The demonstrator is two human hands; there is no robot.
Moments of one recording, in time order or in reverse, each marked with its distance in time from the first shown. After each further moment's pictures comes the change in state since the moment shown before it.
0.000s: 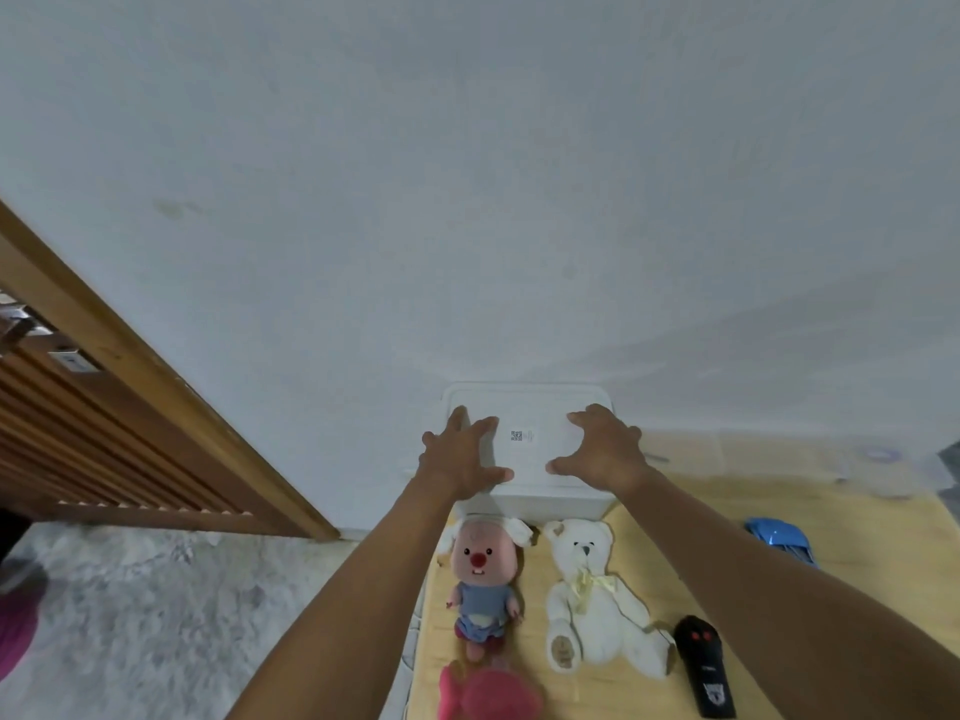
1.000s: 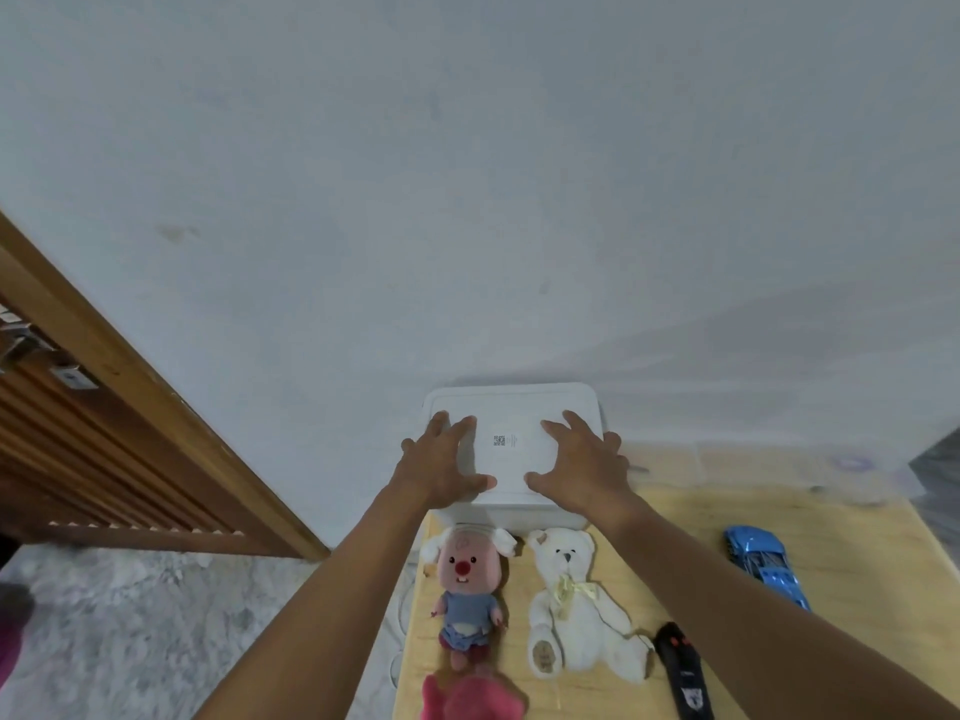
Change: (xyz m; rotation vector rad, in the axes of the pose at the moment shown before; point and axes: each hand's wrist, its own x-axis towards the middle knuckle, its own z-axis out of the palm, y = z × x) left_hand -0.031 0.012 -0.023 0.004 0.055 0.032; right_hand -0.048 -0.010 -0.013 -0.100 0.069 -0.077
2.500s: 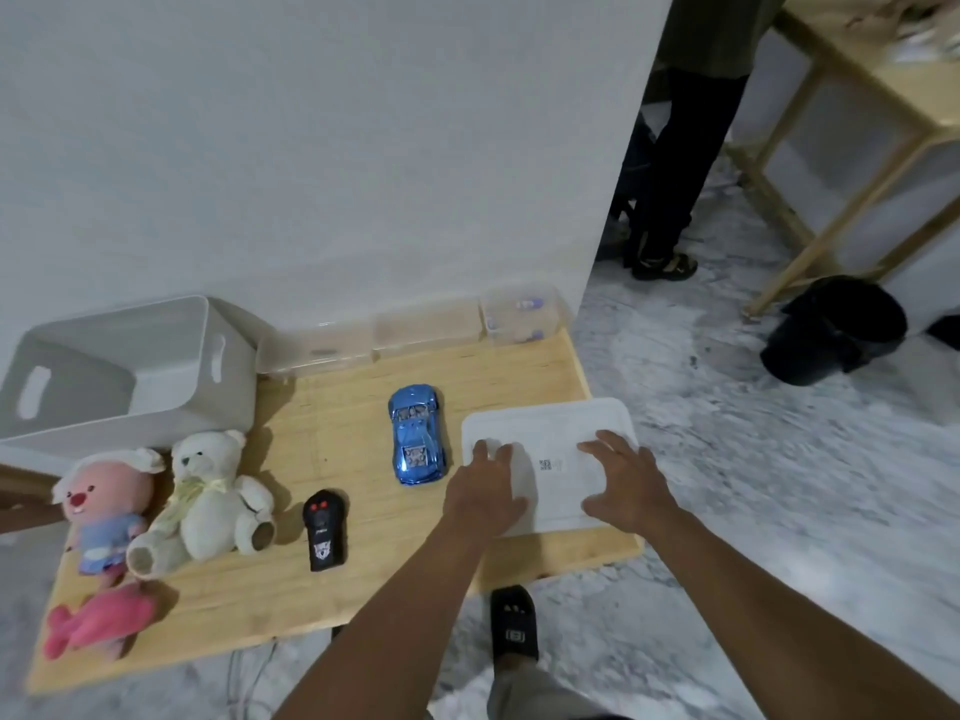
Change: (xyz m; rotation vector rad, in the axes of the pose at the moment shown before) left_hand -0.080 0.459 0.327 0.211 -0.352 0.153; right_hand -0.149 0.562 -0.013 0.076 -0.264 0.256
